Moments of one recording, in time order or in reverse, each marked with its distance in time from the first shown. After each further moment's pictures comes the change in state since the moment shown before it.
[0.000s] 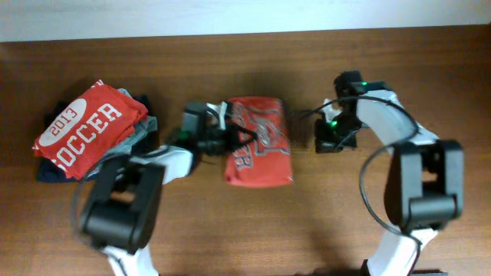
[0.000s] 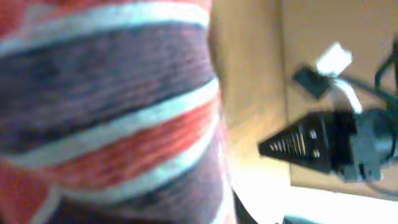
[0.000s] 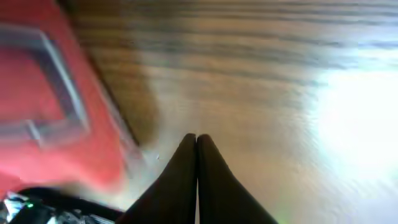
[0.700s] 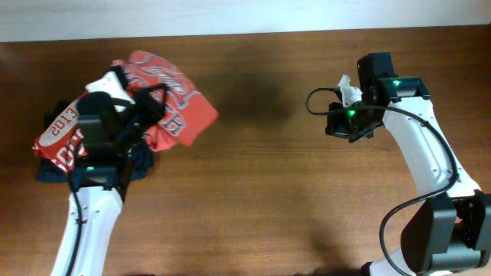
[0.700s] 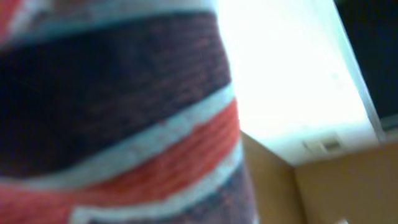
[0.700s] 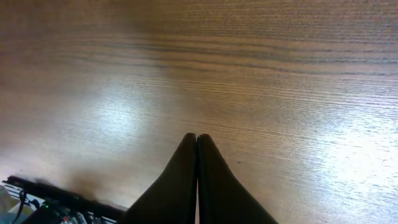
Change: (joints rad) left arm 0.325 -0.664 -0.002 -0.320 -0.411 -0.044; right arm -0.011 -0.243 0.027 -0.032 -0.001 -0.002
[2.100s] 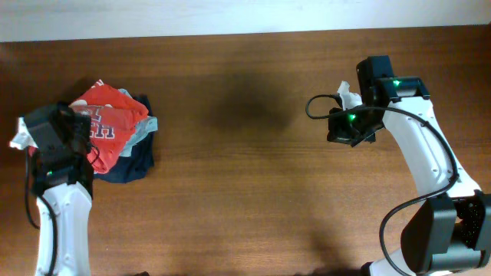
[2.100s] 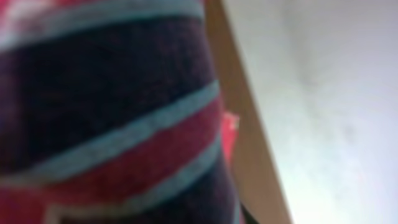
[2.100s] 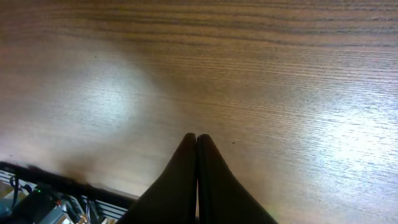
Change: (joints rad) left arm 0.309 0.086 -0.001 -0.192 -0.469 -0.269; right arm 0.000 0.000 0.000 -0.075 0.012 -0.034
